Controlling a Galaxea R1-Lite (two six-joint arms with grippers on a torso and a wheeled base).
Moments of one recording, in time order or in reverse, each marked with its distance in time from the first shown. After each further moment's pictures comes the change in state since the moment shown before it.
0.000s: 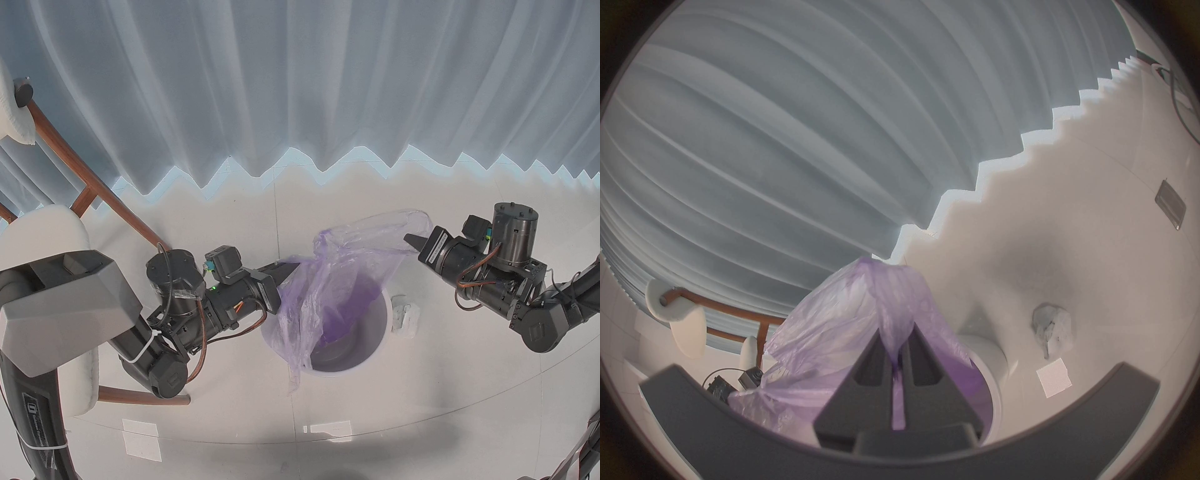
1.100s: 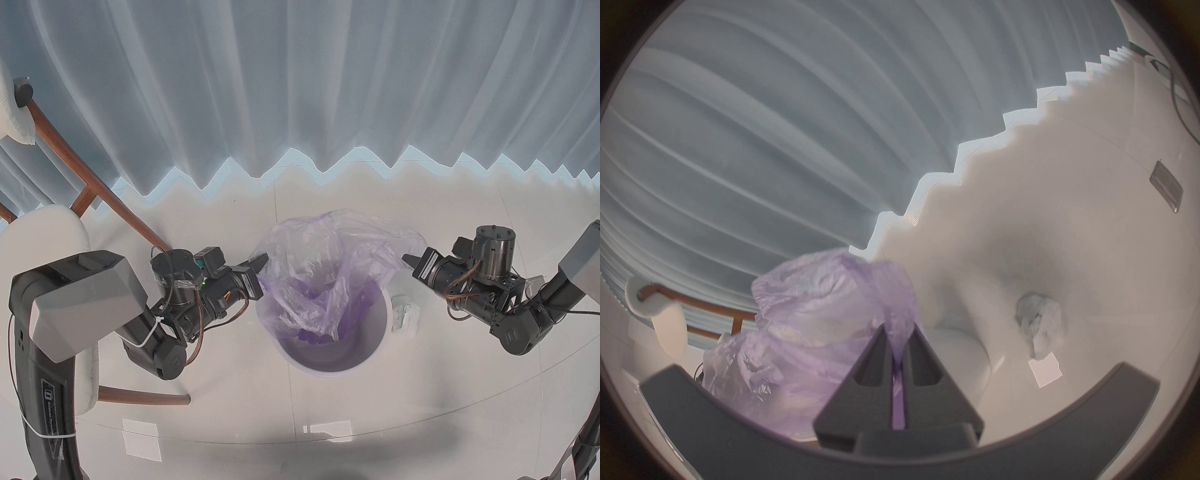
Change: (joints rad) left arm 0.108 0.120 -0.124 0.086 0.137 0.037; right arm -0.073 0.175 -0.008 -0.101 0.044 0.007
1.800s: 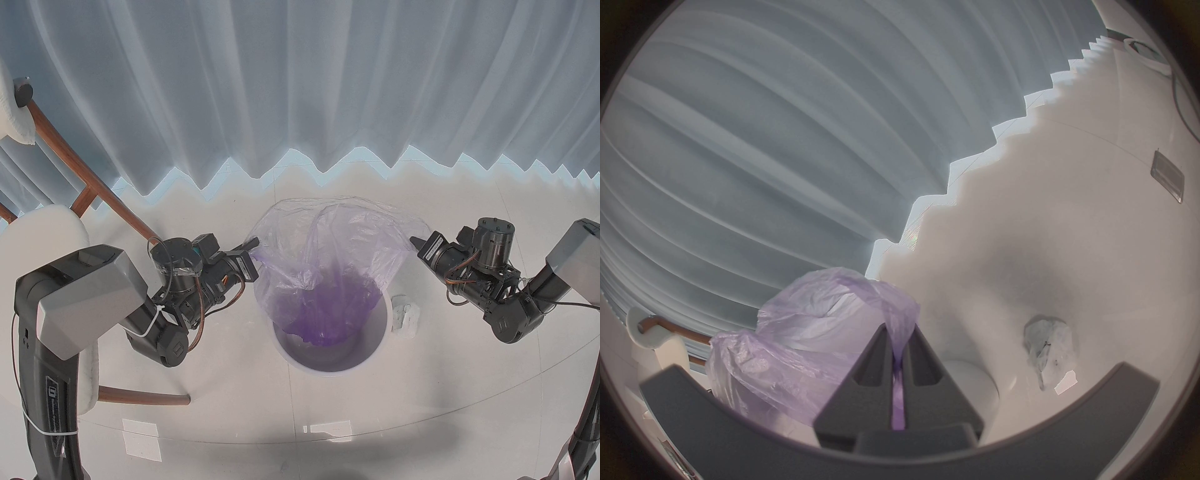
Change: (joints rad) left arm 0.026 0.029 -0.110 0.032 0.066 -0.023; right arm -0.062 0.089 -0.101 -0.081 0.001 0.071
